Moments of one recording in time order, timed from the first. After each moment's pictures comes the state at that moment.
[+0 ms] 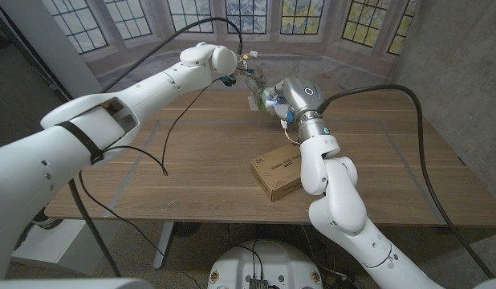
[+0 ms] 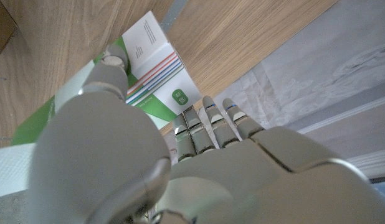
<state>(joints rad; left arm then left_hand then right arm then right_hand) -0.07 0.44 1.04 -1.21 0.53 0.07 -0.58 1.01 -0.11 0.44 -0.18 0.18 0.52 -0.11 0.55 0.22 0.55 -0.19 0.44 0.59 0.38 -0.08 0.20 0.20 0.21 0.00 0.20 0.18 -1.10 -0.38 -0.69 -2.37 -1.35 -0.68 0.11 1.35 0.04 0.26 -0.16 0.17 1.06 -0.10 0.23 0.24 1.03 -0.12 0.50 0.50 0.99 -0.15 0.22 0.58 0.76 -0.08 0.21 0.18</state>
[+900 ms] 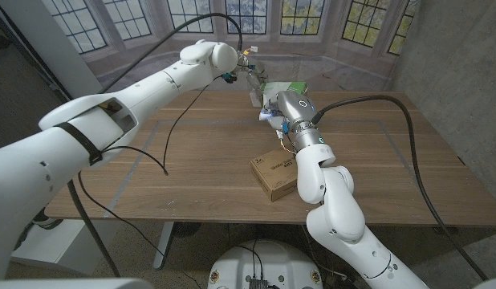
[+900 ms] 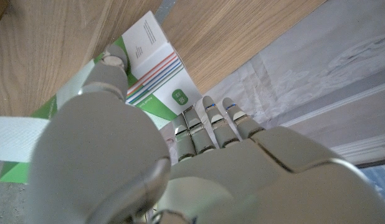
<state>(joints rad) -0.06 0.45 1.02 -1.26 0.52 0.11 -0.57 1.01 -0.11 0.44 -0.18 0.18 0.52 -0.11 0.55 0.22 0.55 -0.18 0.43 0.59 0.39 -0.07 0.20 0.20 0.22 0.00 0.20 0.18 -1.13 -0.37 -0.71 -2.36 -1.28 -0.68 0.12 1.35 0.03 0.26 -0.16 0.17 1.06 -0.10 0.23 0.24 1.03 -0.12 0.50 0.50 0.99 -0.15 0.22 0.58 0.76 -0.08 0.21 0.18</state>
